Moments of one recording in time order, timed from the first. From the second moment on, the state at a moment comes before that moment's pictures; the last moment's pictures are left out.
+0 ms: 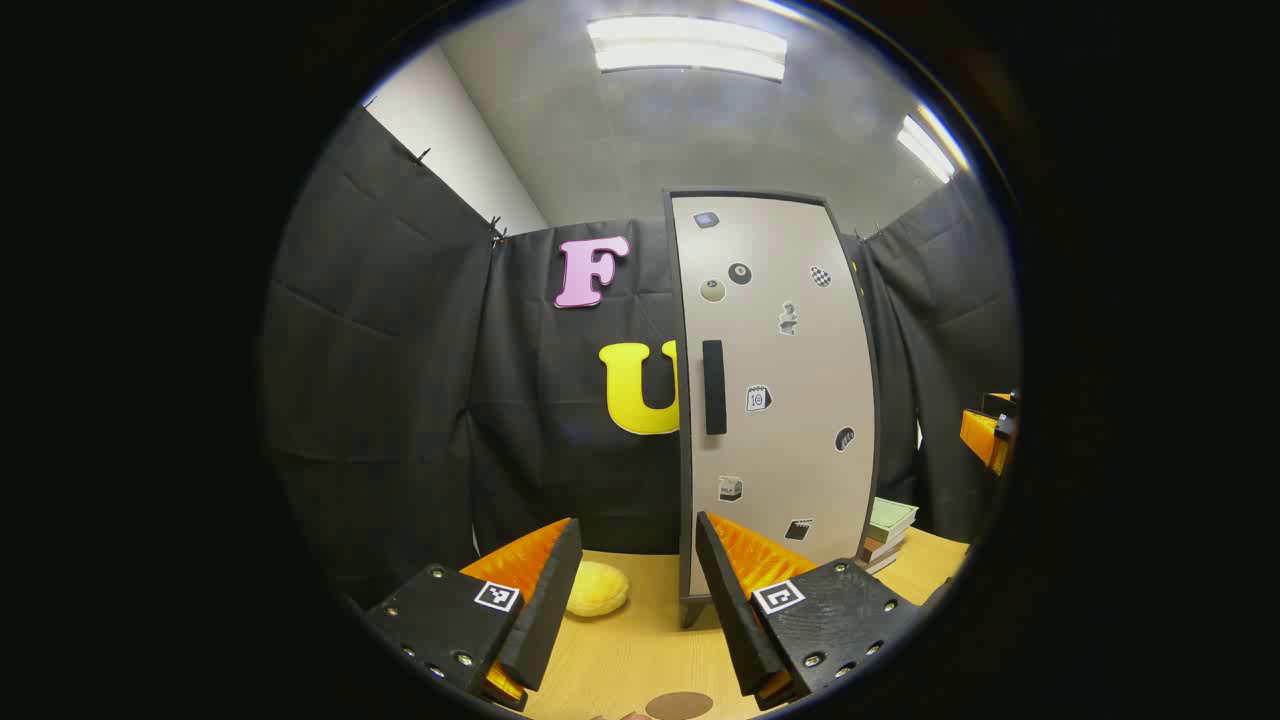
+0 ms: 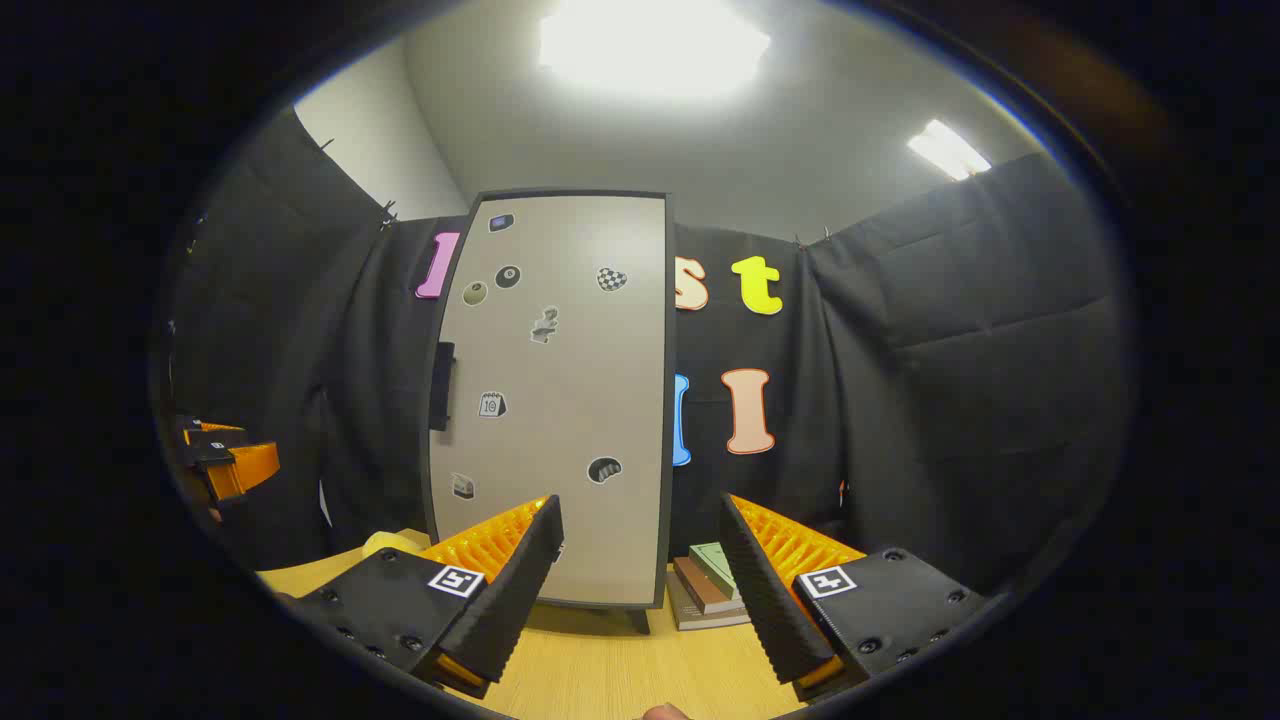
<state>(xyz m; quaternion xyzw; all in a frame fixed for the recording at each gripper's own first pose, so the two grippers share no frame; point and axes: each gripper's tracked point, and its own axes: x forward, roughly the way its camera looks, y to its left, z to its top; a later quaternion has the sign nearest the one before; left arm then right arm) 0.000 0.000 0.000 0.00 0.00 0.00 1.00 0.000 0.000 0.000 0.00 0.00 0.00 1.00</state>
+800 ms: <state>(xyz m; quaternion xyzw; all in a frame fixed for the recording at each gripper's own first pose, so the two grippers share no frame) 0.003 -0.024 0.005 0.01 0.00 0.00 1.00 0.011 -0.028 -0.014 0.01 0.01 0.00 1.00</state>
